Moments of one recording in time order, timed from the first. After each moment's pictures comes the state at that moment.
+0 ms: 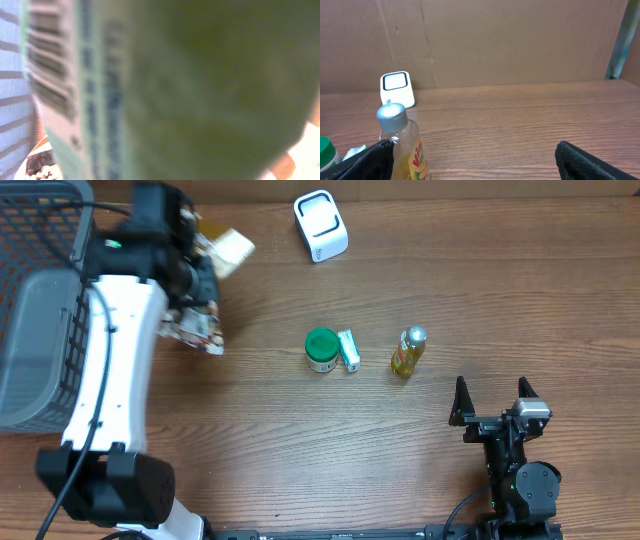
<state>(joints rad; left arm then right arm) -0.07 1.76 1.78 -1.20 -0.04 -0.22 0.06 0.01 0.02 -0.03 0.06 0.06</state>
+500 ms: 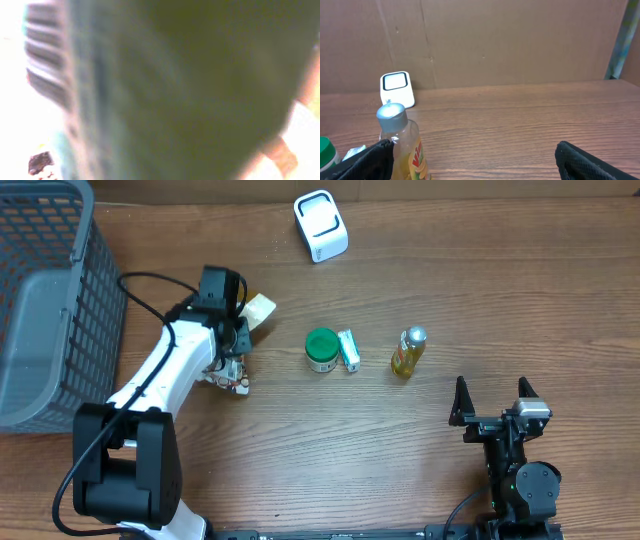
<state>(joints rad) -0.16 1.77 1.17 -0.65 -0.16 -0.33 0.06 0.01 0.02 -0.03 0.06 0.06</state>
